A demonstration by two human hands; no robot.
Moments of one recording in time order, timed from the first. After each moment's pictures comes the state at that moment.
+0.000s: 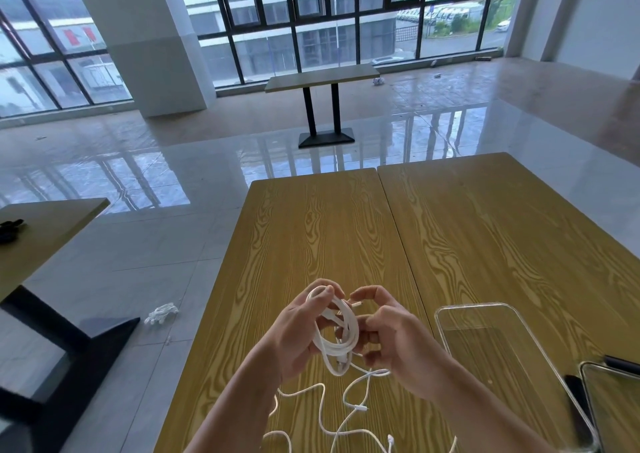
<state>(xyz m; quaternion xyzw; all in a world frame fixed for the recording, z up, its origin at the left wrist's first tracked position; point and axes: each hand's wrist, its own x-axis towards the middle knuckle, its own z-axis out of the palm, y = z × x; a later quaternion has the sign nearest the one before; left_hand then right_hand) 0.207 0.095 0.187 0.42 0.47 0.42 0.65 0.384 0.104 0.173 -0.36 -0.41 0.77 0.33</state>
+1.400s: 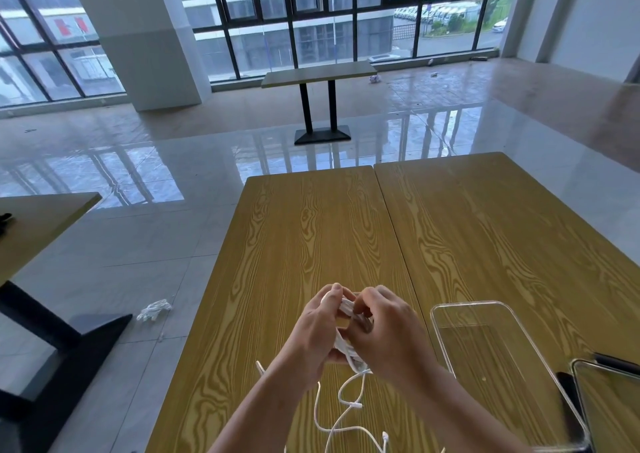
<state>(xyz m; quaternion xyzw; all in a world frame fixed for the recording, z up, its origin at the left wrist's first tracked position) 0.241 0.091 0.187 0.37 0.56 0.41 0.63 0.369 0.104 0.156 -0.54 -0.76 0.20 0.31</state>
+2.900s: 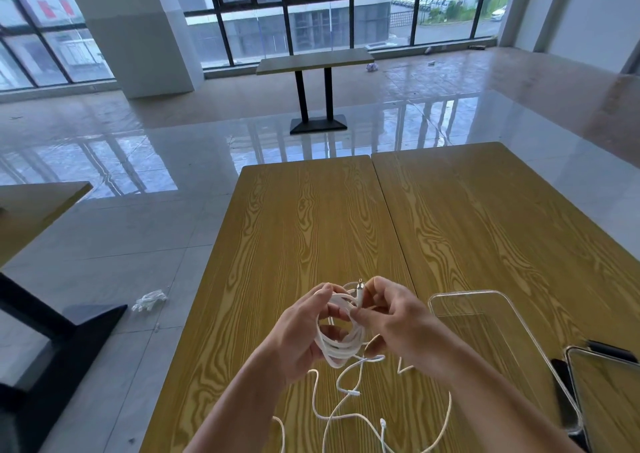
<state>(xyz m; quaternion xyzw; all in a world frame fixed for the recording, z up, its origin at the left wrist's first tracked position) 0.213 0.090 0.173 0.34 0.50 0.39 0.69 0.386 0.107 0.185 -0.49 -0.56 0.61 0.28</state>
